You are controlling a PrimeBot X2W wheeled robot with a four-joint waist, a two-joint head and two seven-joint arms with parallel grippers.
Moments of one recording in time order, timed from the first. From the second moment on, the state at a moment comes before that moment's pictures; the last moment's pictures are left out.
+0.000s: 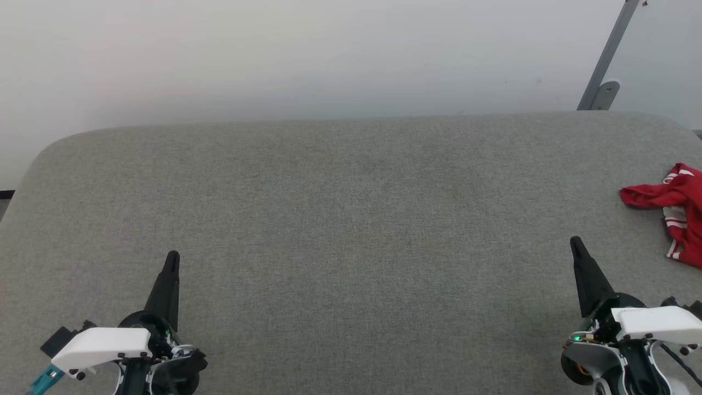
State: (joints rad) left arm -0.10 0.05 0.11 0.25 -1.61 -0.13 0.11; right arm -0.11 -0.05 -0.11 0.24 1.61 0.13 0.12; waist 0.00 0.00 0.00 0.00
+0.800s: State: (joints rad) left arm -0.10 0.05 0.11 0.25 -1.61 -0.13 0.11; right arm -0.11 -0.05 -0.11 0.24 1.61 0.13 0.12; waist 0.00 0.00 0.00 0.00
